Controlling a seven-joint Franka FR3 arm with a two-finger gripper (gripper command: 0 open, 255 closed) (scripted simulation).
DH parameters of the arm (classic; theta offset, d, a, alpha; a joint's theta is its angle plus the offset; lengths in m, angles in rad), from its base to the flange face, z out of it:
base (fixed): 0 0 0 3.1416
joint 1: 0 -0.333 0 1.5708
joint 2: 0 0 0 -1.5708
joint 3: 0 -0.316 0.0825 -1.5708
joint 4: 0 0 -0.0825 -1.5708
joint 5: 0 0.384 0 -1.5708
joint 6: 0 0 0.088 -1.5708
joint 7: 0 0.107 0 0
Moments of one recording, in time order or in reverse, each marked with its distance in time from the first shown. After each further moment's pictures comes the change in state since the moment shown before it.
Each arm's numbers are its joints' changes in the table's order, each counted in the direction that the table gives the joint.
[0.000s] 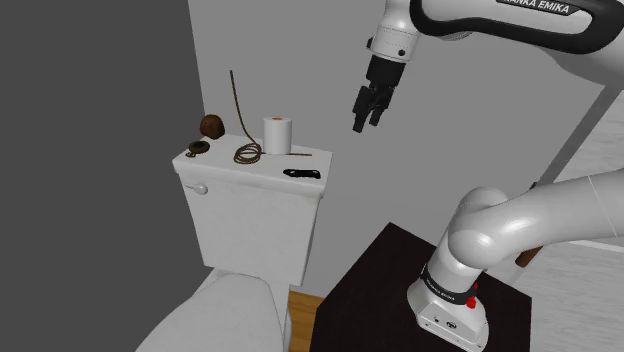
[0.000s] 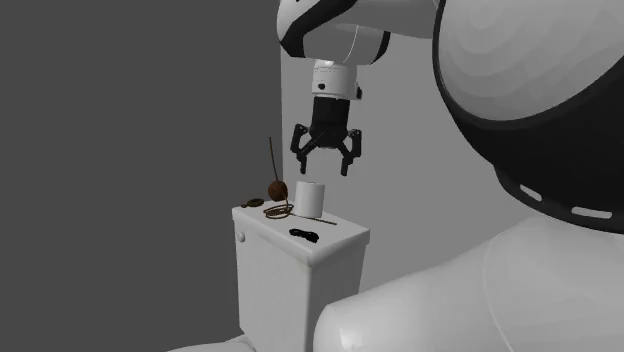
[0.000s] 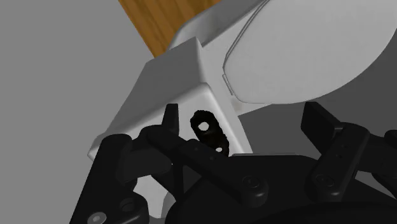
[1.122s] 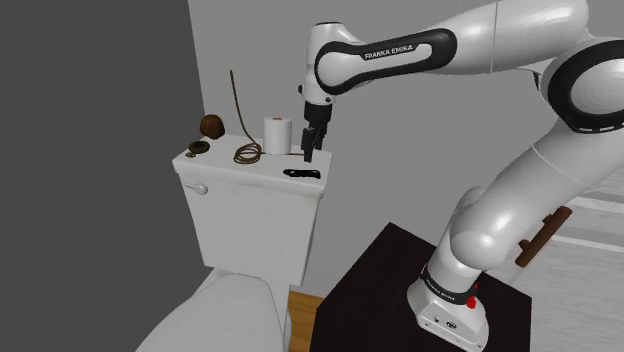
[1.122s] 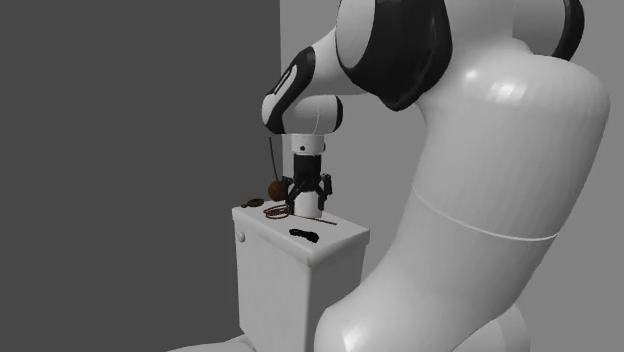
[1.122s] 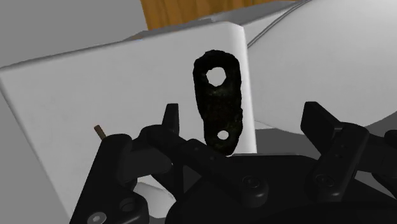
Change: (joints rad) arm -0.056 0.493 -0.008 0.063 -0.072 -0.336 -0.242
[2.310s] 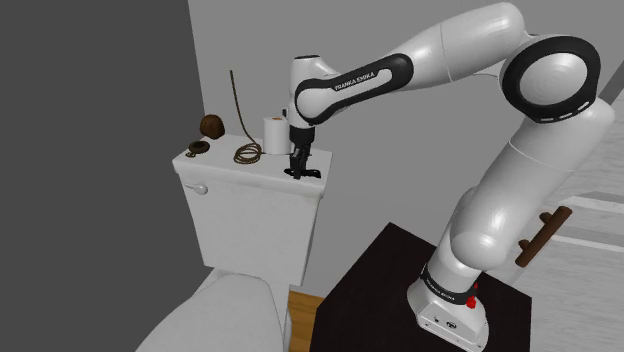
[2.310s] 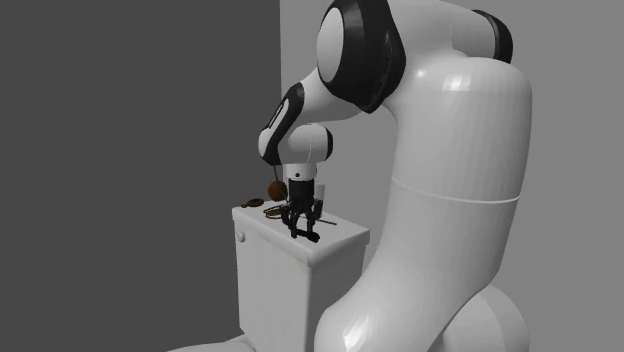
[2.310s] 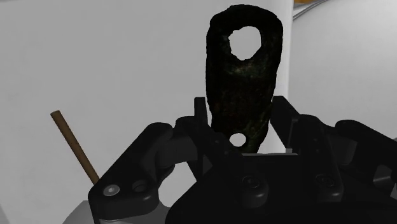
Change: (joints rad) arm -0.010 0.183 -0.009 -0.003 -0.029 -0.173 -0.048
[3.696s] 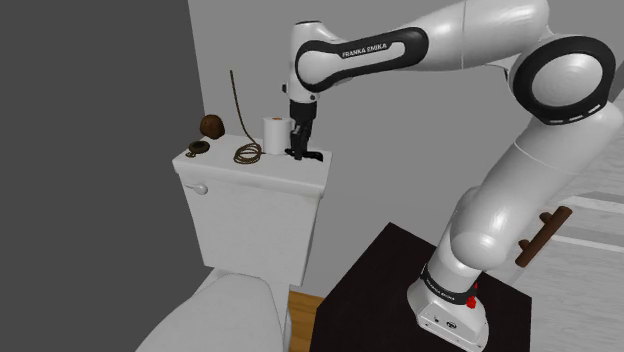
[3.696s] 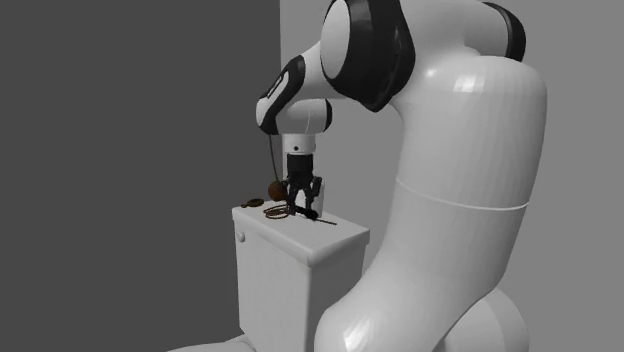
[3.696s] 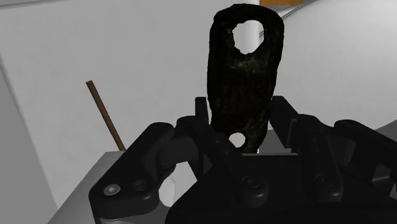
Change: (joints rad) arm -0.003 -0.042 -0.001 0.145 0.005 0.196 0.000
